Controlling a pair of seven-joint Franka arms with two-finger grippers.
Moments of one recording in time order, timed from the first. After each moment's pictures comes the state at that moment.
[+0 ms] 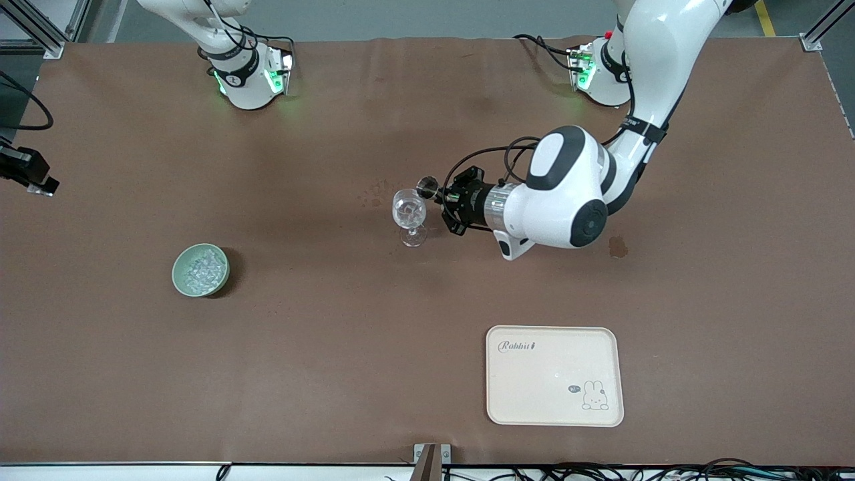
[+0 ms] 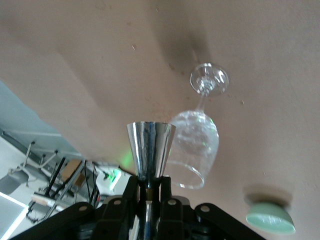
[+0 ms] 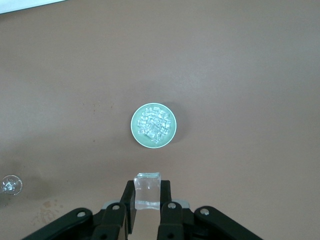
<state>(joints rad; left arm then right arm) -0.30 0.54 -0.36 -1.53 -0.61 1.88 -1.70 -0.06 0.00 -0.03 -1.53 0.01 1.56 0.10</state>
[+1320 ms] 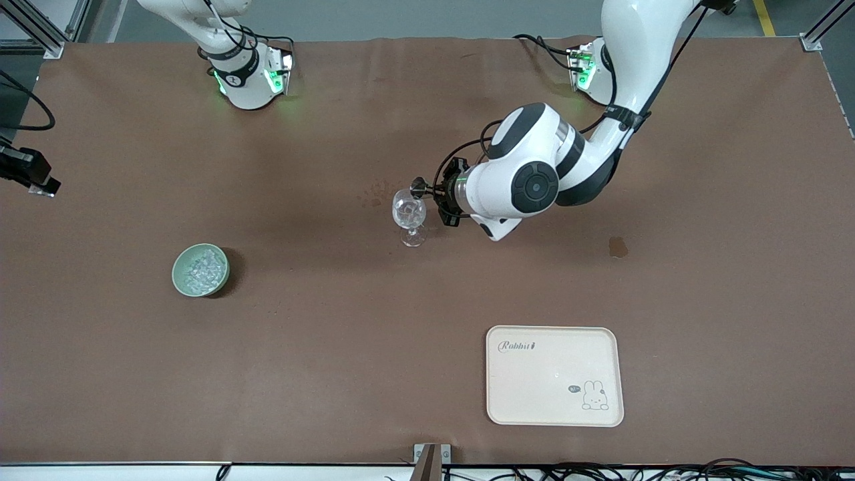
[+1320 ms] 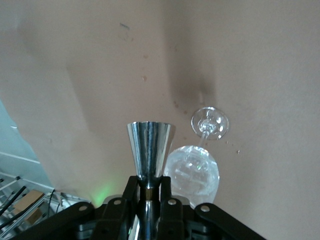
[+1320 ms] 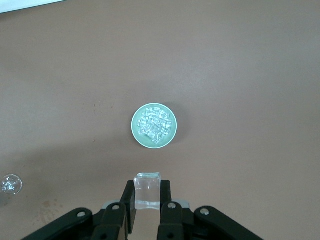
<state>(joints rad) -0.38 0.54 -0.36 -1.50 -0.37 1.90 -2.07 -0.06 0.00 -0.03 -1.53 0.01 1.57 0.09</state>
